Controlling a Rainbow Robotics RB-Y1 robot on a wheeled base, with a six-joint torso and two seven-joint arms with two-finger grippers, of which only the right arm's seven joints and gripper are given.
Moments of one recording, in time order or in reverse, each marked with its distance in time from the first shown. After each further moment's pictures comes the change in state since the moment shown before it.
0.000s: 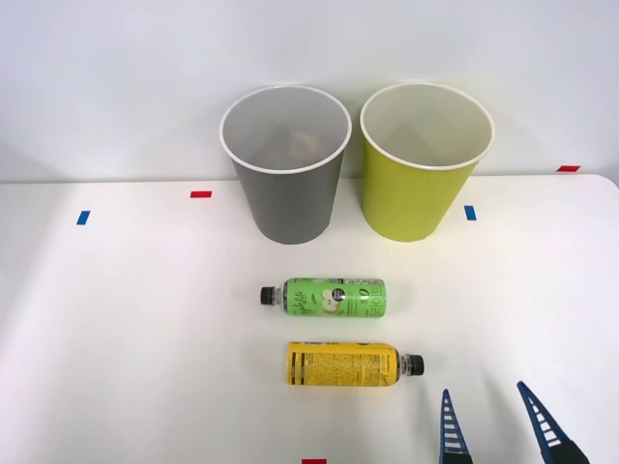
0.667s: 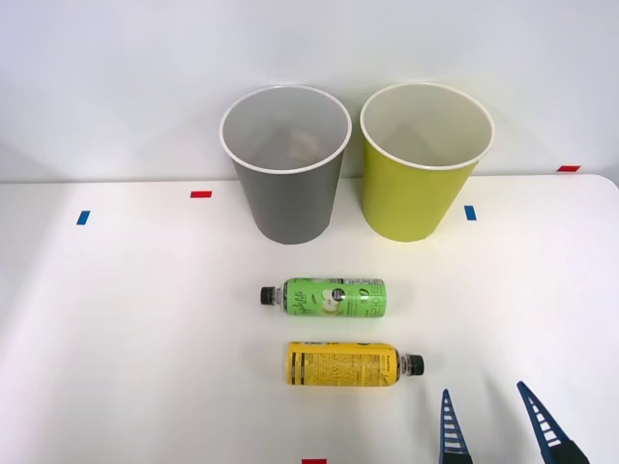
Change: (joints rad) arm 0.000 0.000 0.000 0.000 0.000 0.000 0.000
